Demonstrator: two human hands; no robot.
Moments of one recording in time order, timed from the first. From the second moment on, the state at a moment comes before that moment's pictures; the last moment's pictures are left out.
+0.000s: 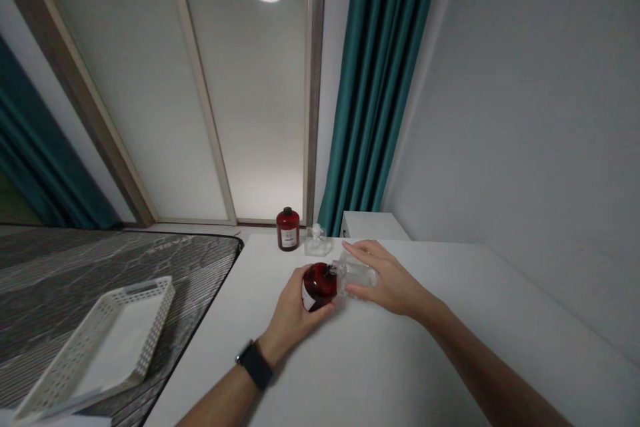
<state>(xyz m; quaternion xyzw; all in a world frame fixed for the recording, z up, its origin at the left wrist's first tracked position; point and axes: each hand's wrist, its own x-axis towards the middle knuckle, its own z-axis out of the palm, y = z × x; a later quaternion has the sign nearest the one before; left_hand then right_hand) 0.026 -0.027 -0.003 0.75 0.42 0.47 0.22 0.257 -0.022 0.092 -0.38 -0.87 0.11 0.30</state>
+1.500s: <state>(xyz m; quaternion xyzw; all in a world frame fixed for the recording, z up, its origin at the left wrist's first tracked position) 0.031 -0.032 -0.001 0.70 0.41 0.50 0.30 0.252 -0.023 0.109 -0.38 -0.88 0.11 0.27</state>
